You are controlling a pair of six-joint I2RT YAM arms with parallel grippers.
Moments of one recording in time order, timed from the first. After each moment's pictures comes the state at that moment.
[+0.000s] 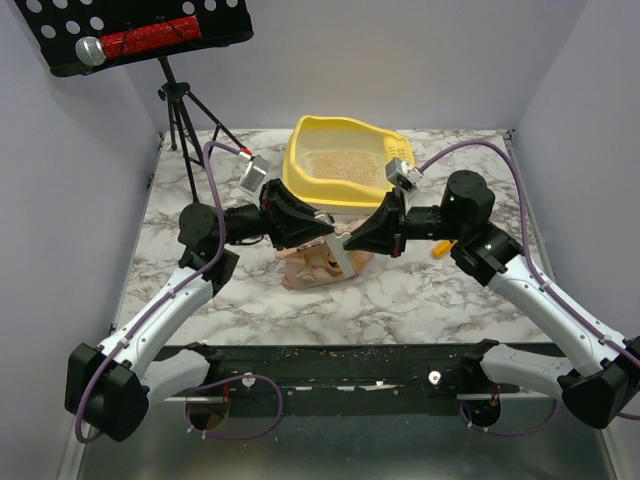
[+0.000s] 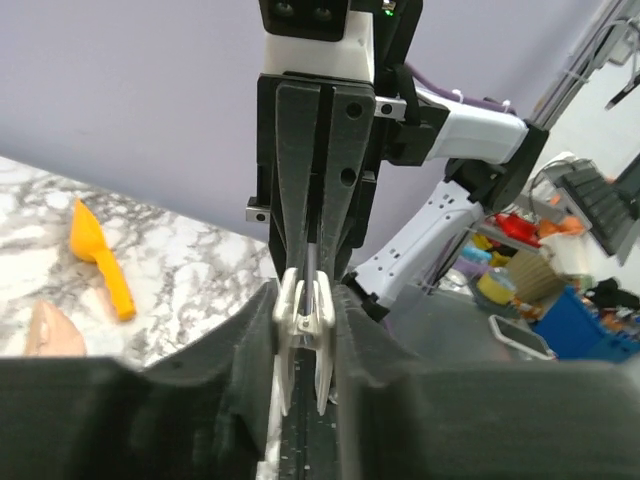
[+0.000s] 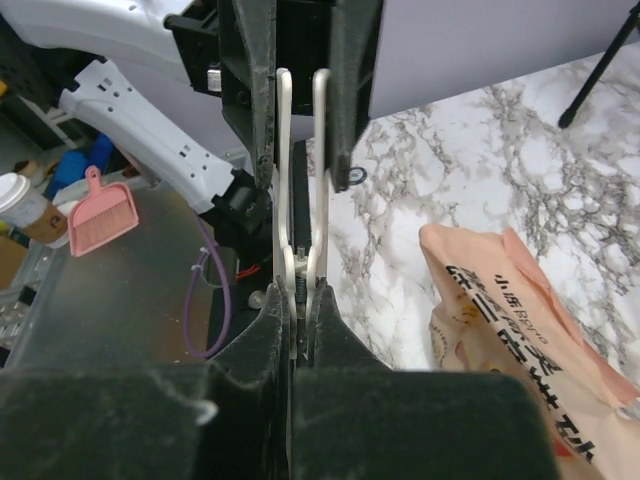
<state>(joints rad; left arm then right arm) -0.47 1.06 0.80 0.78 0.96 -0.86 0.62 1.09 1.06 -0.04 -0.90 0.19</state>
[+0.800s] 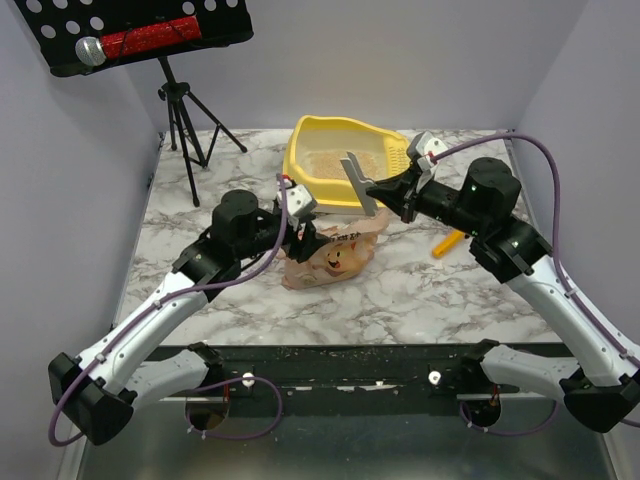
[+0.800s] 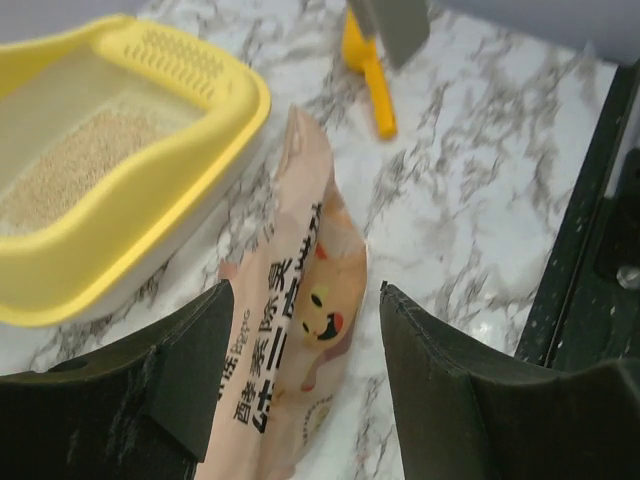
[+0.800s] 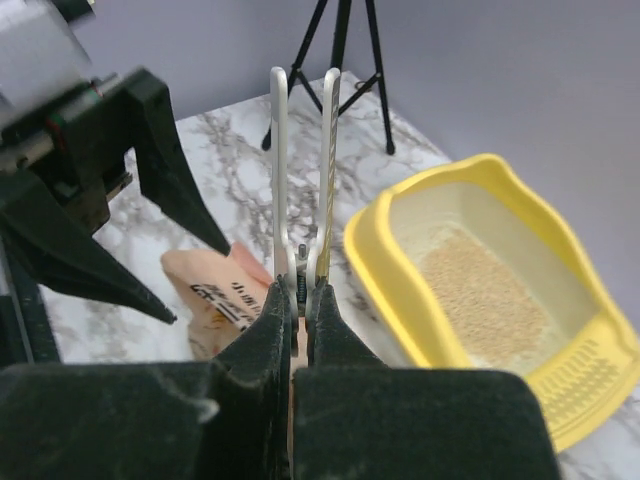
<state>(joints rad) -0.63 0.98 0.97 -0.16 0.43 0.06 0.62 1.06 1.23 -0.23 -0.37 -0.12</state>
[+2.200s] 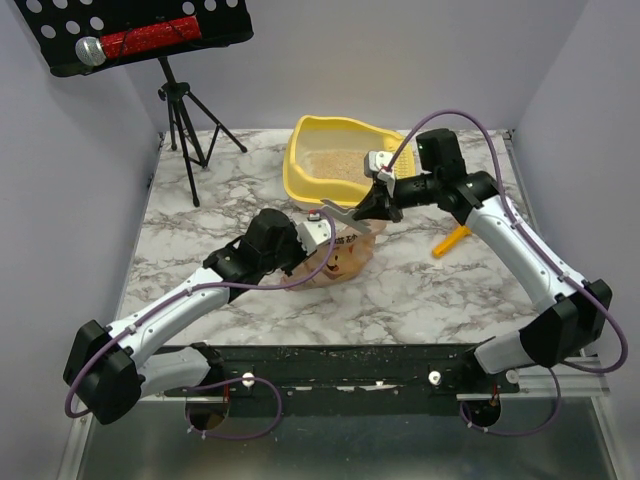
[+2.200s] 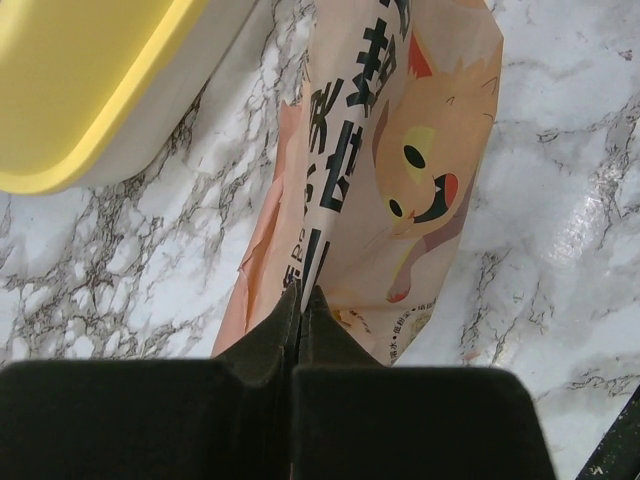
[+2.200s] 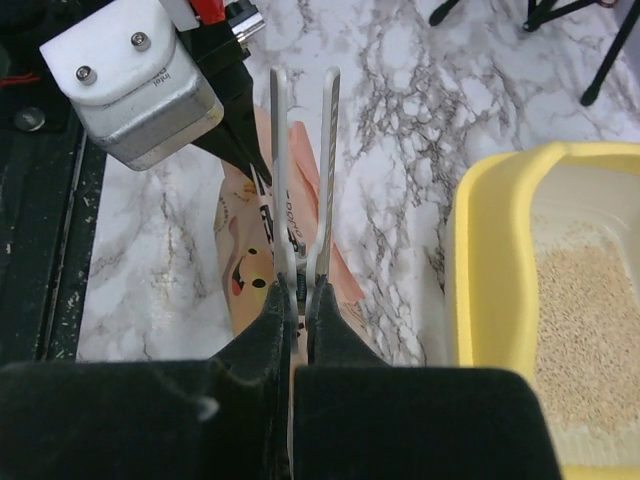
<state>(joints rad) -0.70 1.13 0.80 -0.27 0.13 0.38 0.47 1.42 1.40 -0.61 -0.90 -0.71</state>
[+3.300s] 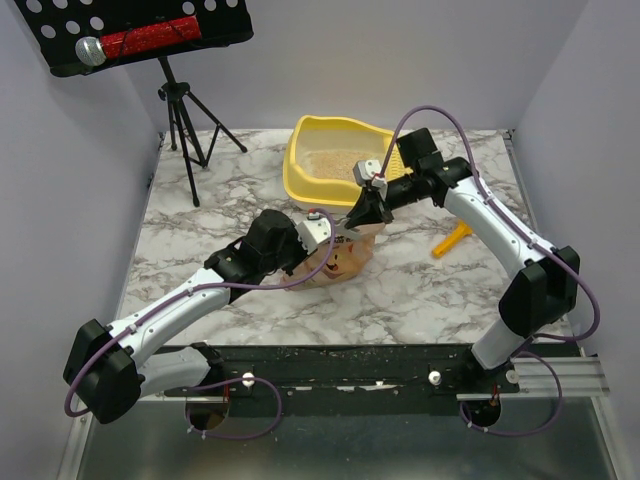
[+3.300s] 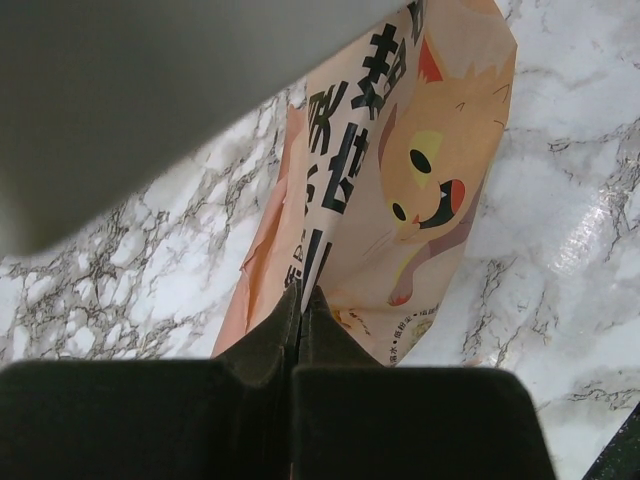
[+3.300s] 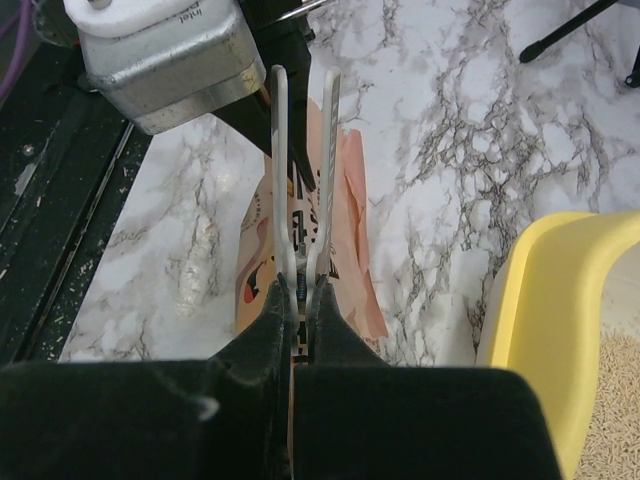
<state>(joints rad) -0.71 1.13 0.80 -0.25 0.08 0.35 0.46 1.65 1.54 -0.84 -1.11 -1.05</state>
